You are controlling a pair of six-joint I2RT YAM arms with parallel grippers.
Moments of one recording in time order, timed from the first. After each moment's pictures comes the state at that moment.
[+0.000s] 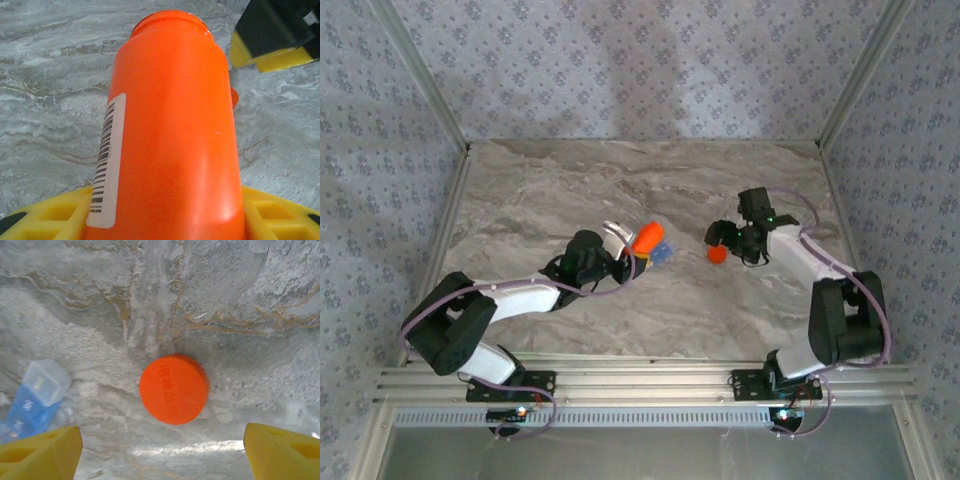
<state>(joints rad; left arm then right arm) -0.73 1.47 0.58 0.50 0.20 -0.13 0.20 1.51 0.97 -0.59 -0.15 0.52</state>
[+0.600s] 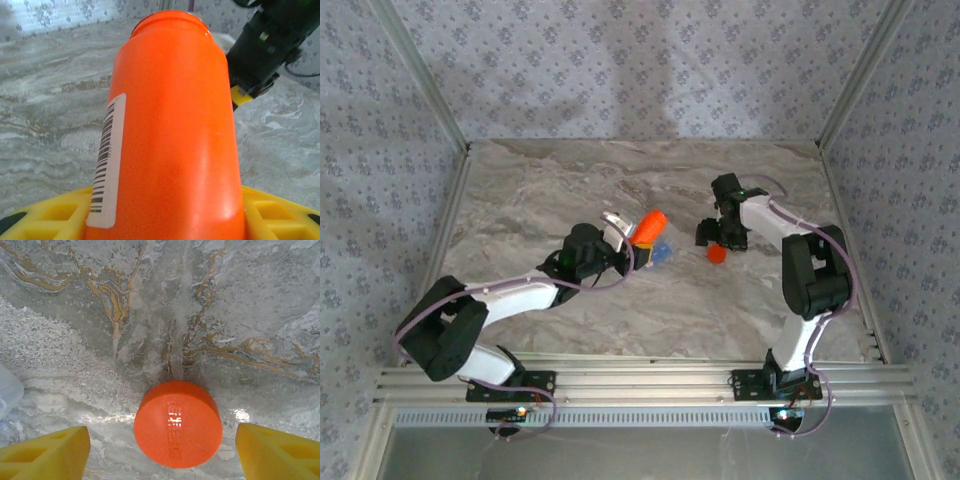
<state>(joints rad) -0.73 1.43 0.64 0.49 0.21 -0.14 0.28 1.80 1.24 -0.79 -0.04 0.37</state>
